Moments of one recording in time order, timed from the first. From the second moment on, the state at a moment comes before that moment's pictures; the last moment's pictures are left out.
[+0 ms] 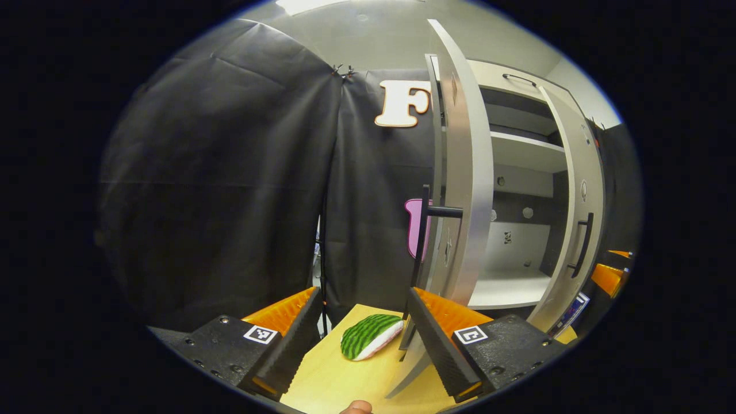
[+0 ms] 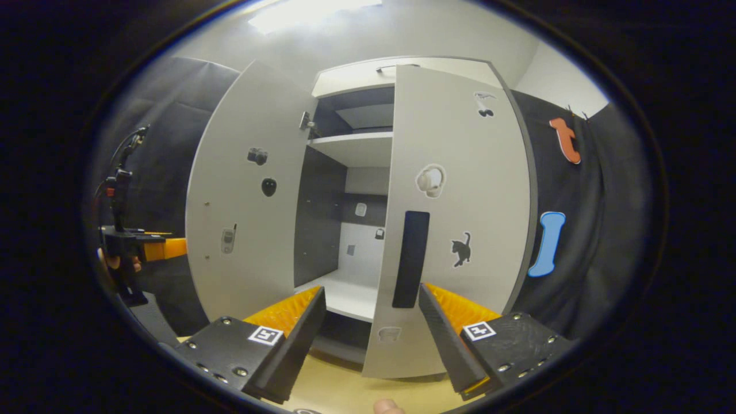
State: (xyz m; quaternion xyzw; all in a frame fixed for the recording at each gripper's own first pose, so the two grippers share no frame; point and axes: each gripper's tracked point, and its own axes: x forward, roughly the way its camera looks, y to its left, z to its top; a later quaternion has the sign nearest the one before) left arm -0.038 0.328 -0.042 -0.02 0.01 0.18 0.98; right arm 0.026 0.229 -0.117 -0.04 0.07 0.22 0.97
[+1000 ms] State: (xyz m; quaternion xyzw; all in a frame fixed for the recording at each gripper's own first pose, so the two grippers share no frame) left arm -0.025 0.250 -0.039 -0.01 0.01 0.07 1.00; right arm 0.010 0.187 -0.113 -0.02 0.09 0.19 0.98
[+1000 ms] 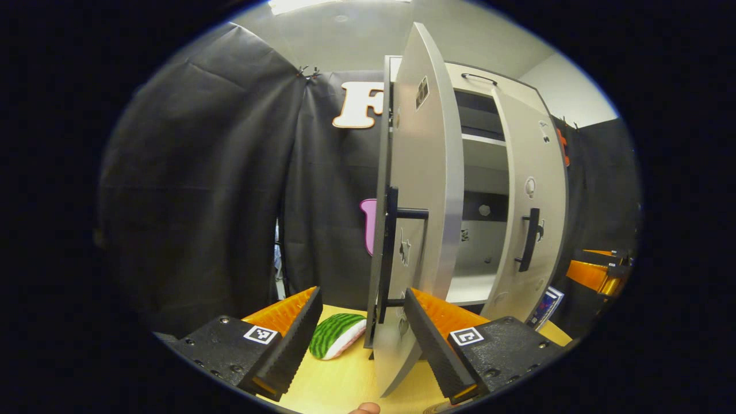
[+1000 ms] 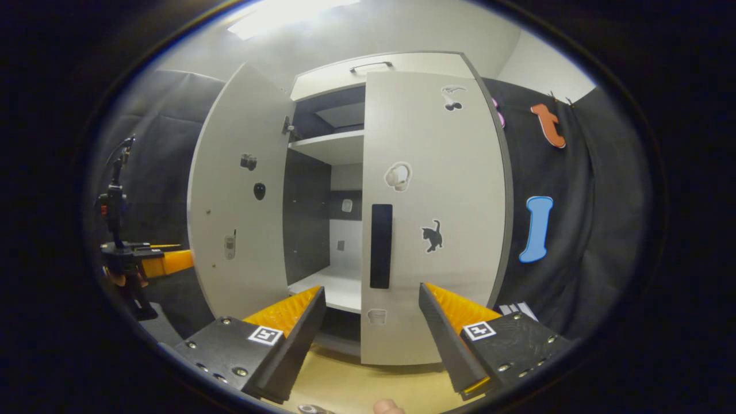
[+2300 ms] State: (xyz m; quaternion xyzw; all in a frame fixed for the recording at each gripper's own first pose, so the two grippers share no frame) left arm 0.013 0.194 -0.050 -0.05 0.01 -0.04 1.00; right arm 0.007 0.111 -0.117 -0.07 0.09 0.12 0.99
